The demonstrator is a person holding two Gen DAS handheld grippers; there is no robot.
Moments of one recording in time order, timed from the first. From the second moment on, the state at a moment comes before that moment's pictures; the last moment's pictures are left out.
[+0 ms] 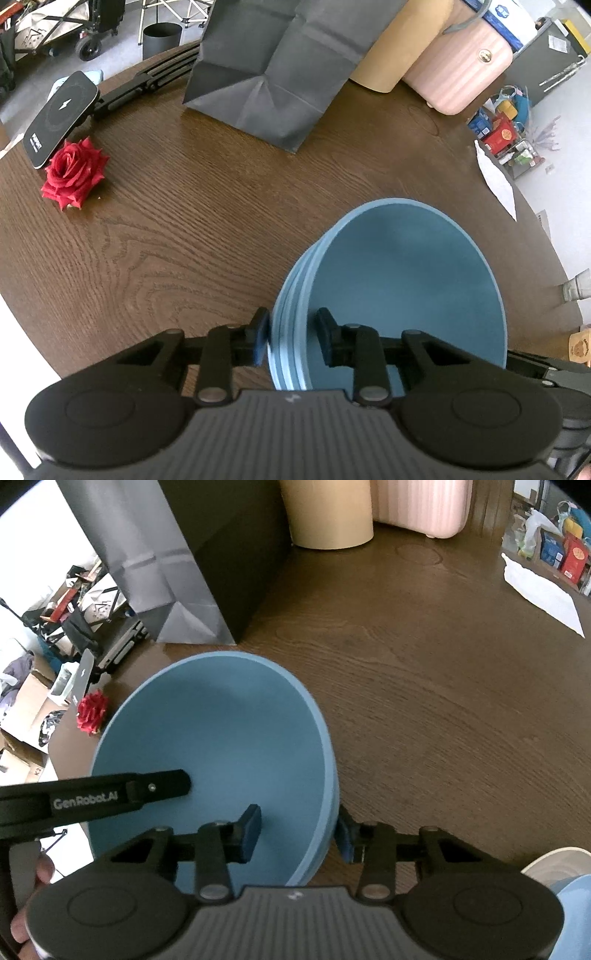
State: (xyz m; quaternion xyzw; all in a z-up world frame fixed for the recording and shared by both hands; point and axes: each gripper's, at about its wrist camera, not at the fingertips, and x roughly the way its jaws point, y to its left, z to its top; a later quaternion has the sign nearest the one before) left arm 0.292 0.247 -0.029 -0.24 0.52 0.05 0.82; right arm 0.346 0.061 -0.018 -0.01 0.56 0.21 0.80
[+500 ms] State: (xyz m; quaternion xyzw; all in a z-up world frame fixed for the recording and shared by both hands) left arm 0.294 0.241 -0.028 -0.22 0.52 0.08 0.82; right arm 0.346 0.067 -0.017 -0.02 0.55 0.20 0.81
